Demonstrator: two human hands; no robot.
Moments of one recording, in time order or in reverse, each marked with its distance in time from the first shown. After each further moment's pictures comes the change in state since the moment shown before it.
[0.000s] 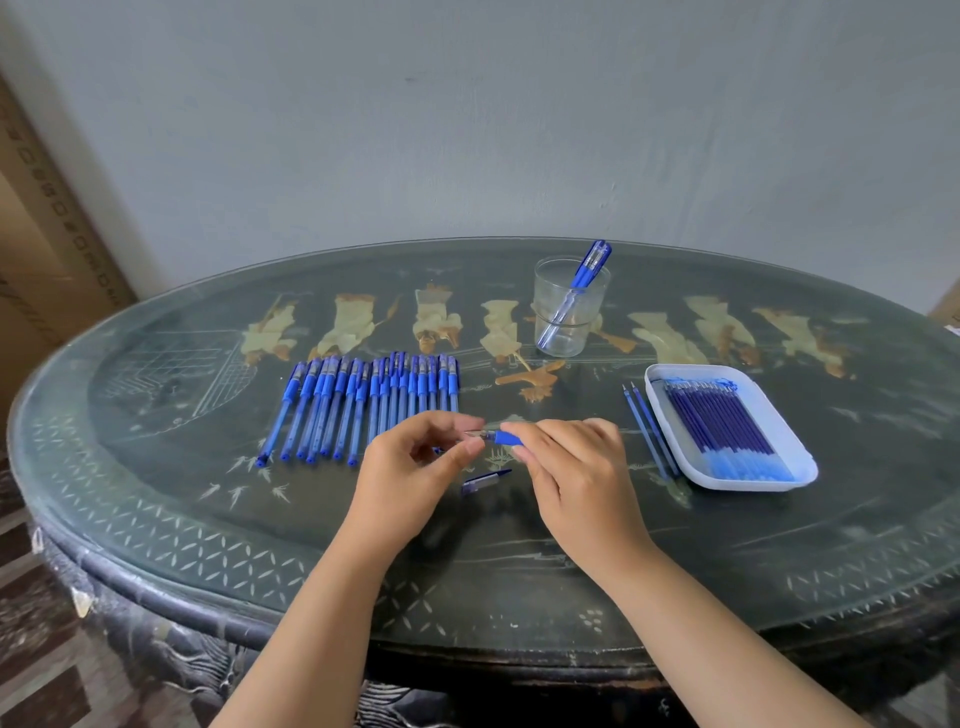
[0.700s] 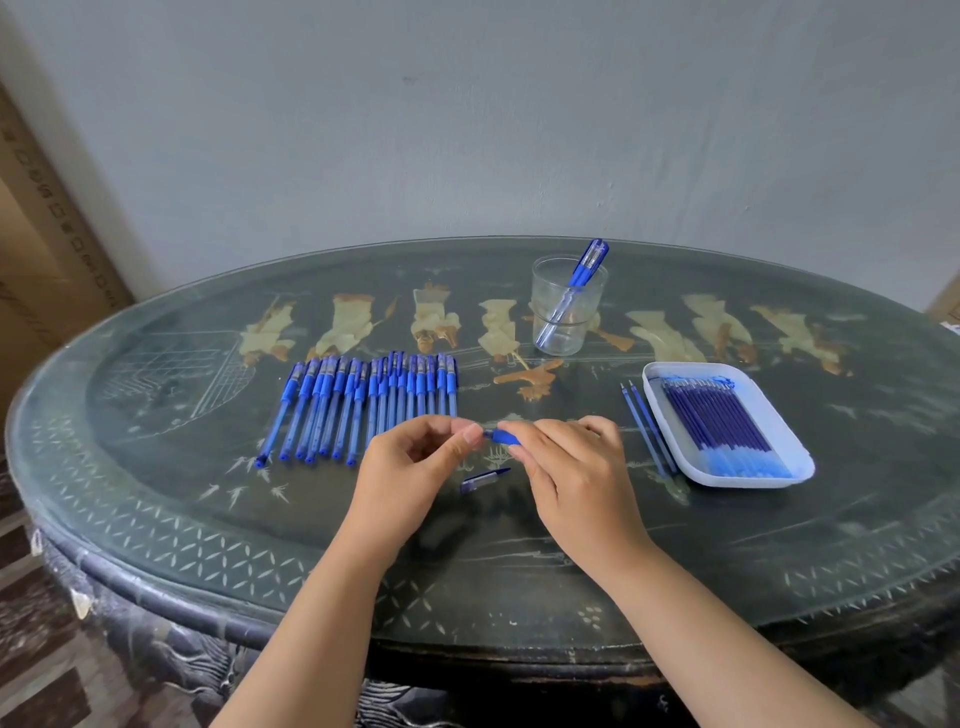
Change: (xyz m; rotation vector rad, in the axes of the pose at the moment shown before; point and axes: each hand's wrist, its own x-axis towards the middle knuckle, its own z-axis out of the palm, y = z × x) left_hand -0.004 0.010 0.003 -0.115 0.001 -0.108; right_hand 0.000 -0.001 -0.001 -0.024 0.001 -0.014
